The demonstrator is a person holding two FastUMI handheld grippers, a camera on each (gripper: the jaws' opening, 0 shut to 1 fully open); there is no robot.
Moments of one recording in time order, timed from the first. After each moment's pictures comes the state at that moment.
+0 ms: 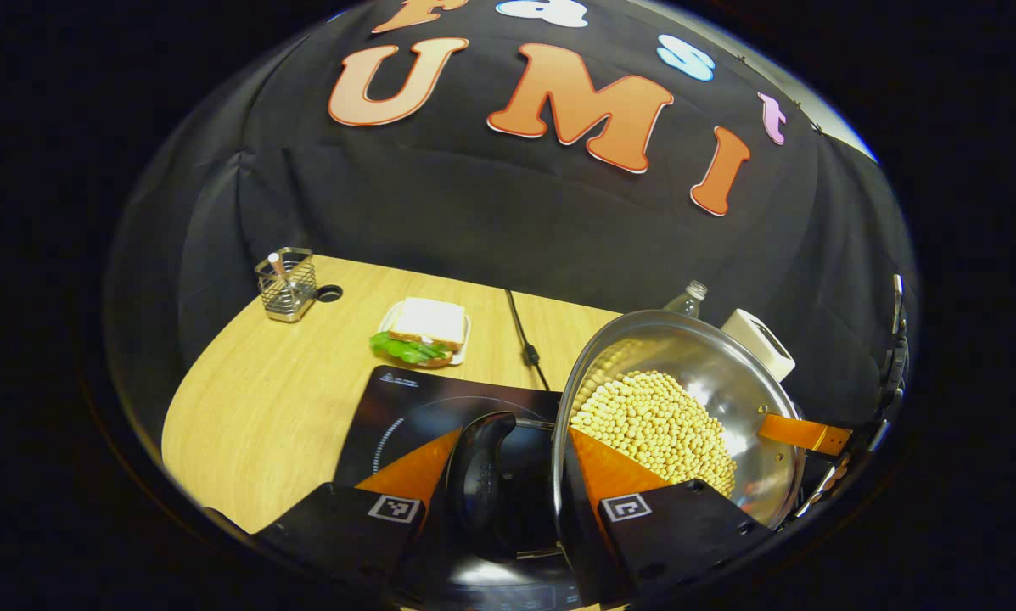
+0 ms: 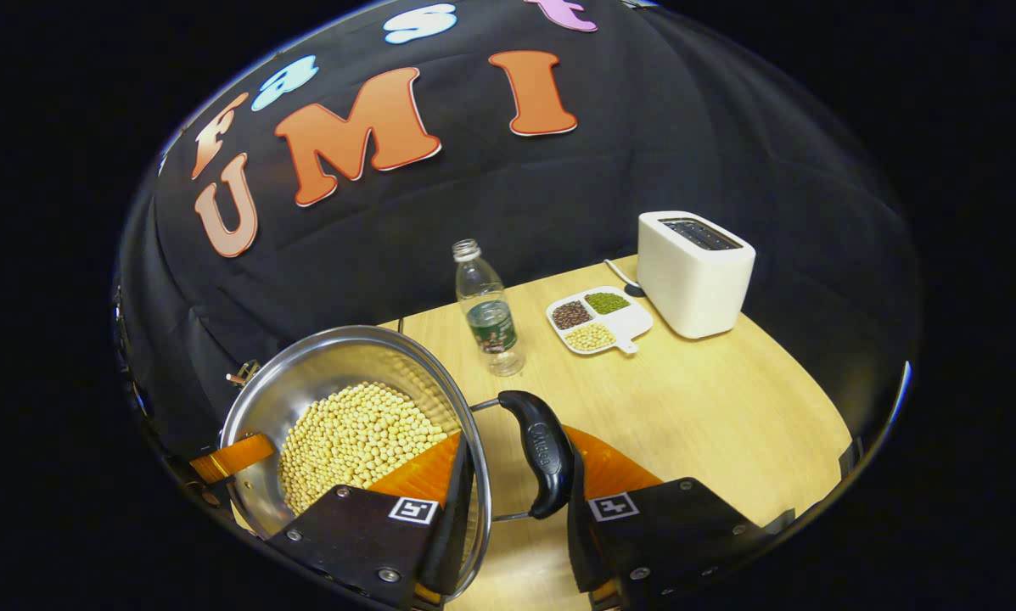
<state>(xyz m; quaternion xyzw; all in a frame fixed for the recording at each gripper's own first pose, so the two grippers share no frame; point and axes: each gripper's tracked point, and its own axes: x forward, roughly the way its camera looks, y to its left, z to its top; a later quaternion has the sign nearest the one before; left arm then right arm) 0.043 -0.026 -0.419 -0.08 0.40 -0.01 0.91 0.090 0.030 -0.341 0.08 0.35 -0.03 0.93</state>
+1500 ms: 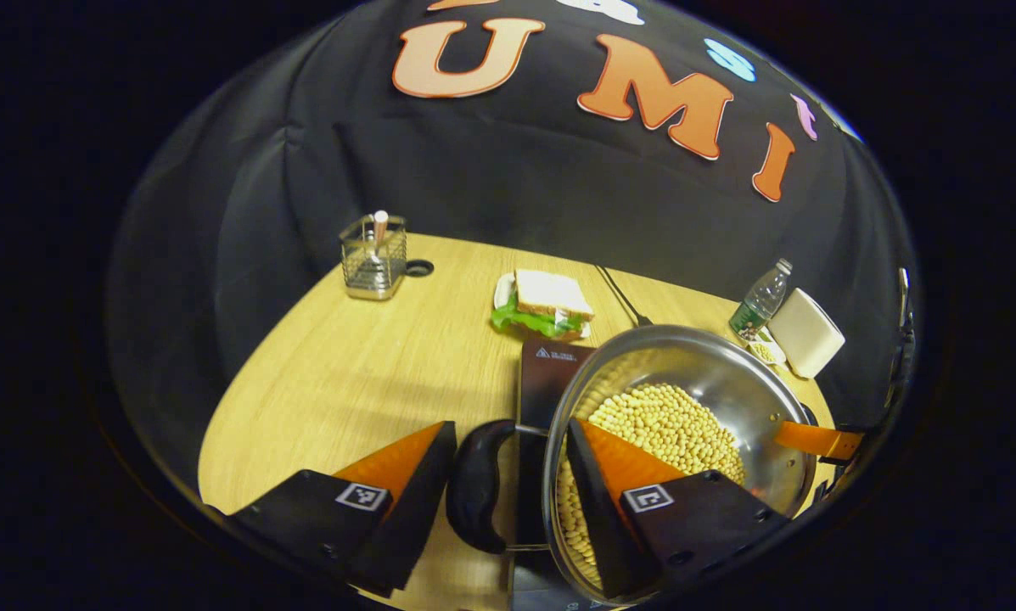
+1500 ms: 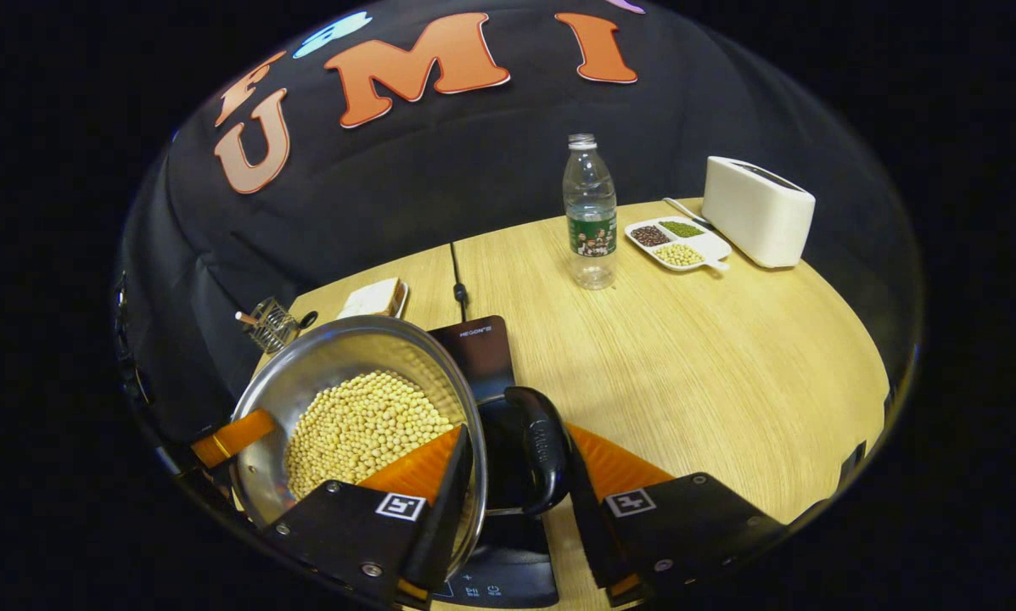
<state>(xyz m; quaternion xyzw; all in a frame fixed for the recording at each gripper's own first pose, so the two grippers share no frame) 0.068 0.109 -0.465 -0.03 0.41 0.04 0.91 0.056 0.154 -0.411 0.08 0.41 0.00 0.91</state>
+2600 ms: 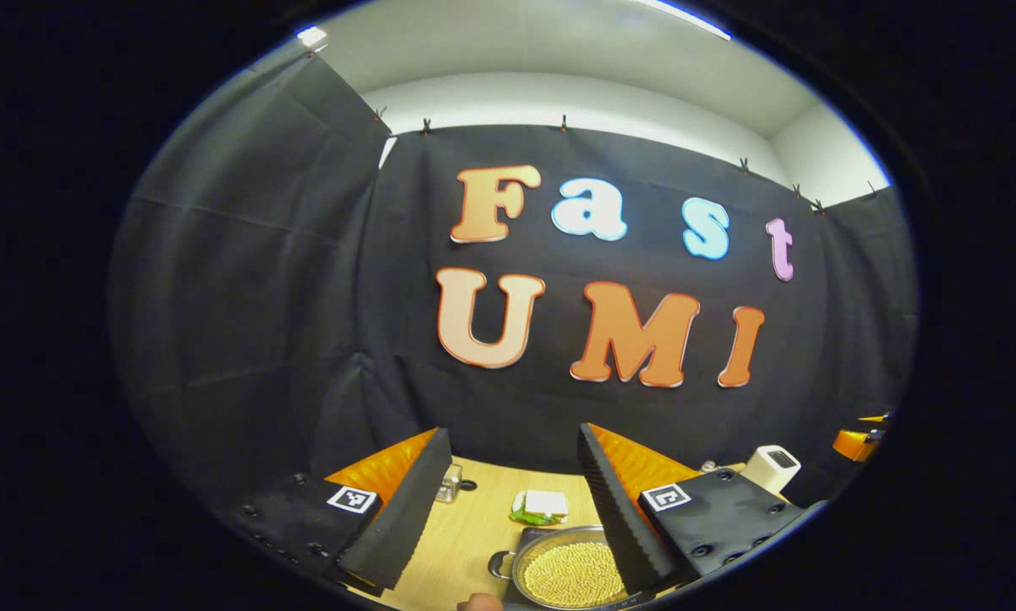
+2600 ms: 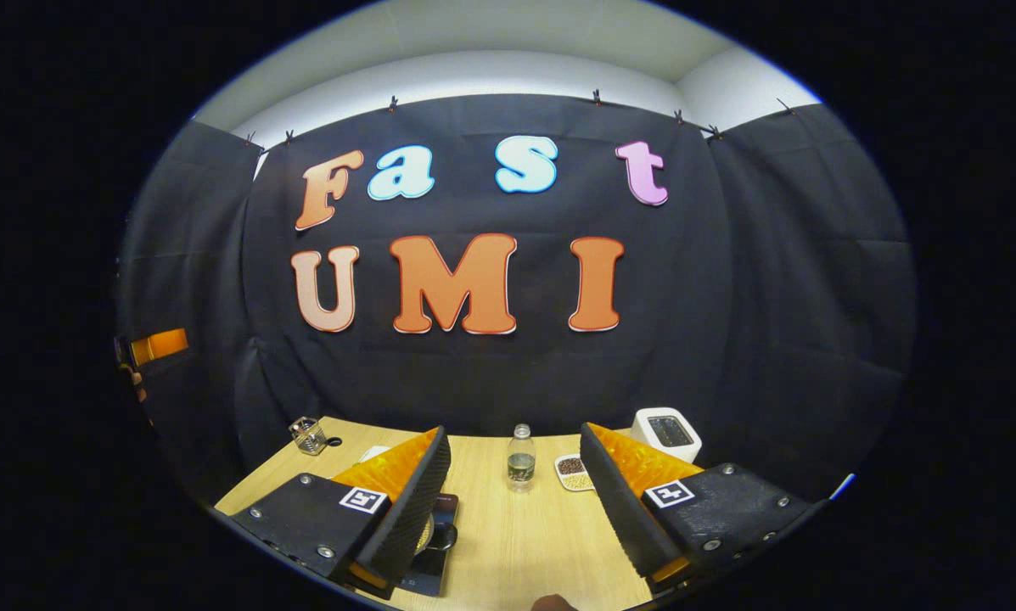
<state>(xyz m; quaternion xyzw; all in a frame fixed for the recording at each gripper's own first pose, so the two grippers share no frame) 0.052 0.101 -0.029 0.00 0.09 0.10 0.99 0.025 0.047 -0.051 -0.03 0.10 0.02 0.99</state>
